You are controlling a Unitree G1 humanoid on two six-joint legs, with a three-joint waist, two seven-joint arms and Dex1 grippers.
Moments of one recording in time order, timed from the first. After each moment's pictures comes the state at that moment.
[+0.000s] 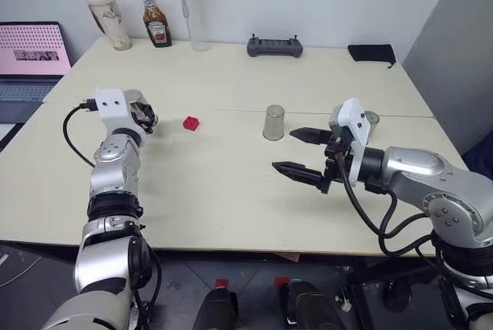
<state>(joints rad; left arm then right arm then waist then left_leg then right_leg) -0.77 0.47 0.34 0.80 -0.17 0.12 -0.15 -0.56 -0.60 0.03 -0.58 0.78 0.99 0.54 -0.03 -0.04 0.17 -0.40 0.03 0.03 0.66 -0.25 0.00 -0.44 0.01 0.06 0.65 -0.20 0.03</state>
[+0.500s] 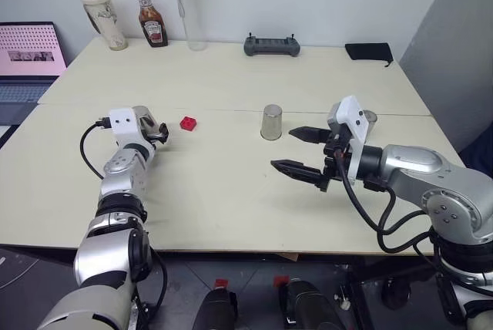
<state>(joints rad) -0.77 0.49 0.32 0.93 -0.16 0.03 -0.23 -0.56 -0.58 0.04 -0.57 0.78 1.01 0.54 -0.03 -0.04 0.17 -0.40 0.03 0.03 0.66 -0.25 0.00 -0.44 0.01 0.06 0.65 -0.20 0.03</state>
